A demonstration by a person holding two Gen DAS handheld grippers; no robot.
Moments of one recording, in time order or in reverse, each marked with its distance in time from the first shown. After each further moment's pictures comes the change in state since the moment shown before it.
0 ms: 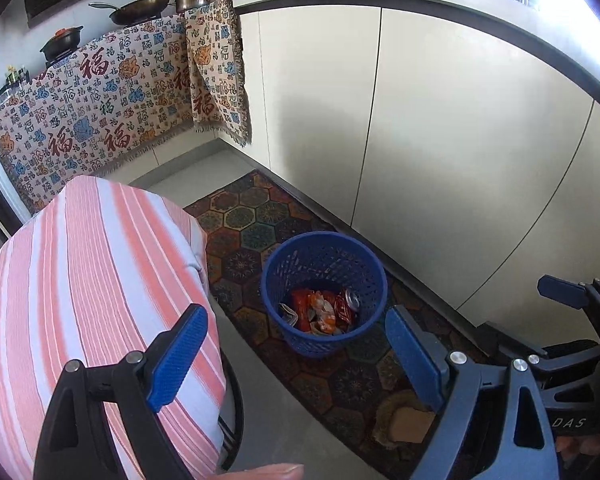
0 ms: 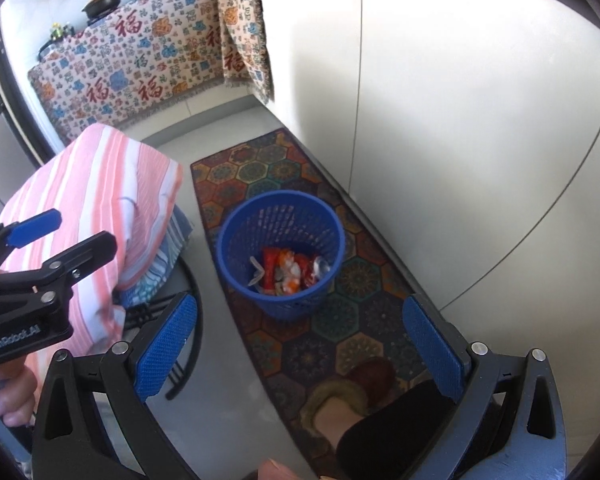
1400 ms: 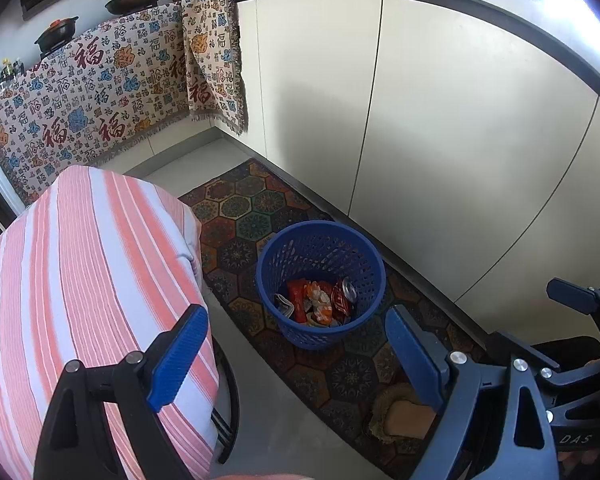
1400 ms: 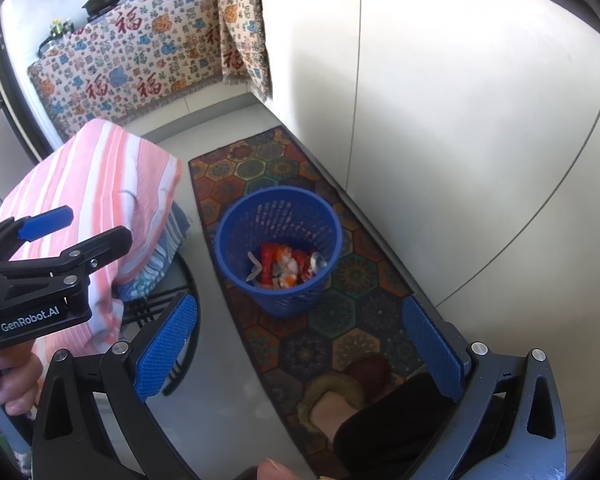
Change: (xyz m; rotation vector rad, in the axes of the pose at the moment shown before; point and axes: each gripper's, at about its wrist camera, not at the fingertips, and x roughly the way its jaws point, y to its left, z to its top) left arm 0.012 0.001 -0.002 -0.006 0.041 -0.014; right arm 0.000 -0.003 -0.006 0.000 0.005 -0.010
